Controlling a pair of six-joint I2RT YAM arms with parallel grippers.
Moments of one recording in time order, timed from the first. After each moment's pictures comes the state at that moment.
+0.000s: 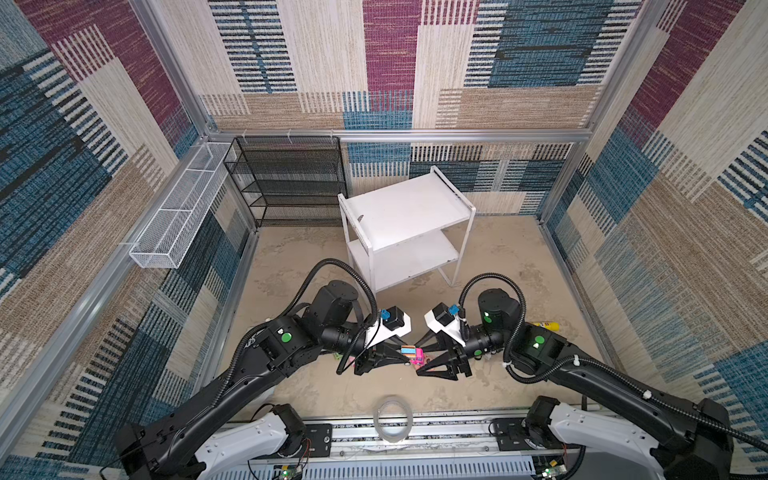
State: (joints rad) left arm -0.81 0.99 1.04 -0.71 0.71 0.34; right arm 0.82 0.97 0.75 -0.17 -0.93 0.03
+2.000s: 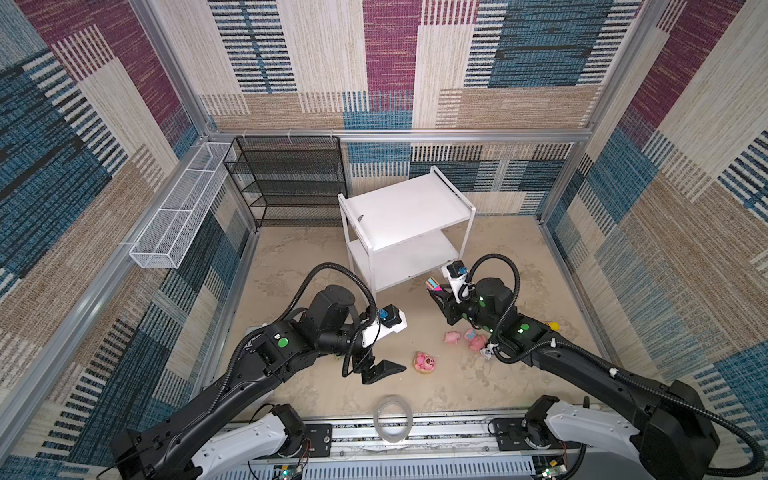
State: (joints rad) left arm -0.81 0.95 1.00 -0.71 0.53 0.30; right arm 0.64 1.13 0.69 0.05 -0.05 0.08
